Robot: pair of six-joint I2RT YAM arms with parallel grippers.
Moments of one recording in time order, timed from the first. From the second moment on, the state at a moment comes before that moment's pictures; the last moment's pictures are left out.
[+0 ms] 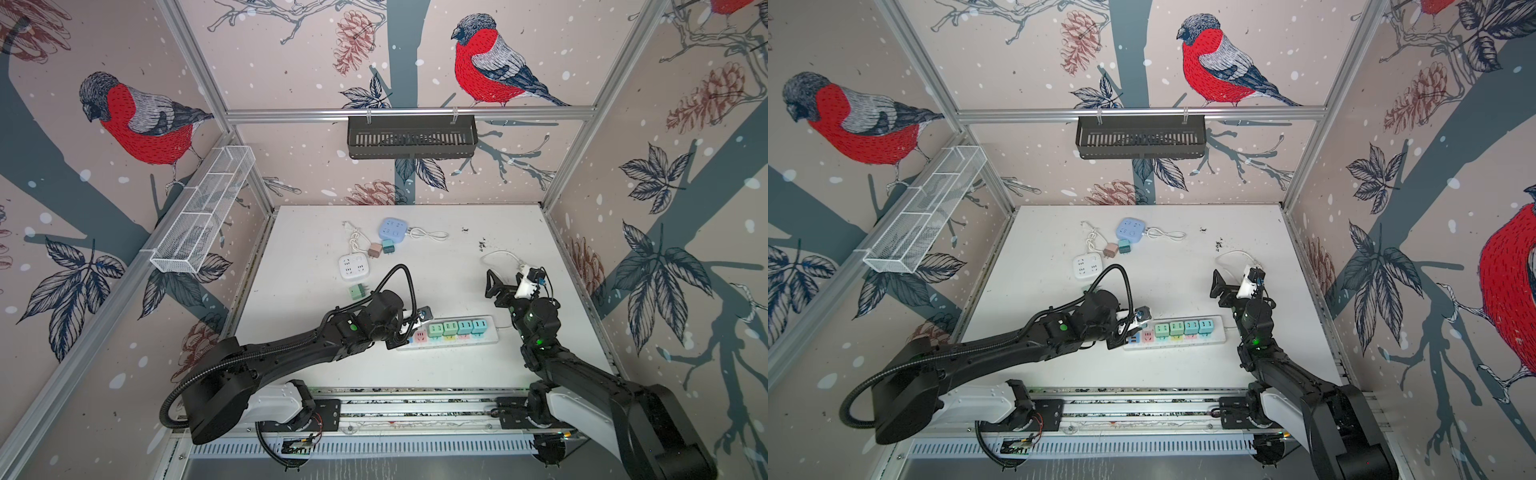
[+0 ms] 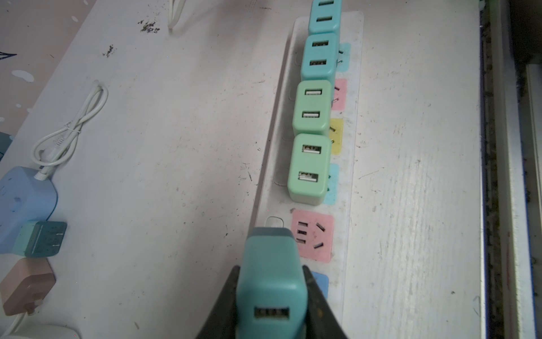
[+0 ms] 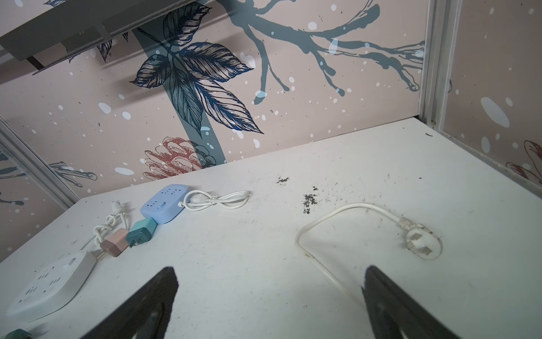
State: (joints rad) left arm -0.95 1.29 0.68 -0.15 0.10 0.45; right arm 0.24 1.03 0.11 0.86 0.07 0.29
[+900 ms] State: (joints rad) left arm -1.02 1.48 0.85 -0.33 0.06 0.42; right arm 0.24 1.03 0.11 0.86 0.06 0.29
